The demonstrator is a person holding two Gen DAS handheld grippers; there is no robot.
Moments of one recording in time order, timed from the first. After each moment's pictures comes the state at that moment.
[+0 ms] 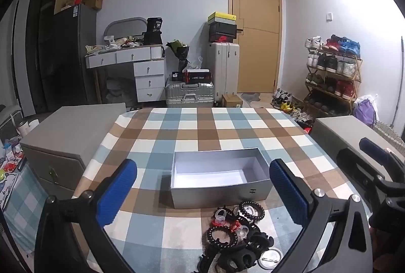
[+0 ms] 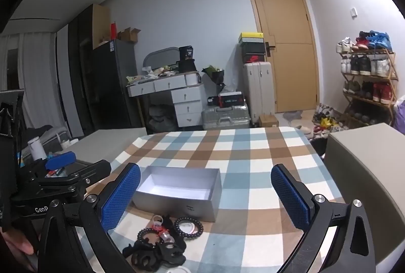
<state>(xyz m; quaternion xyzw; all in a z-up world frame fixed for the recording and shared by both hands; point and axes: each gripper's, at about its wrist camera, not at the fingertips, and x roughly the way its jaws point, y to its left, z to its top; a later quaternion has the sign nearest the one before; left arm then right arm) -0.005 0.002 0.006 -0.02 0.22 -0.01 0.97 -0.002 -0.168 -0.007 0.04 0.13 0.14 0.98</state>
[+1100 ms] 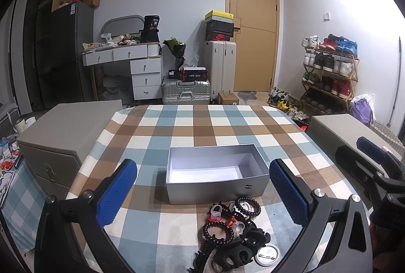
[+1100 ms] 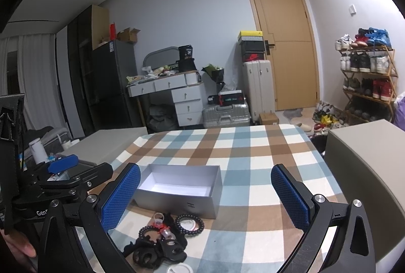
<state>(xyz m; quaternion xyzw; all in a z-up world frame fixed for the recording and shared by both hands) -0.007 0.002 -0.002 -0.02 0.23 -0.02 0.97 -0.003 -0.172 -0.011 0.05 0.13 0.15 0.98</state>
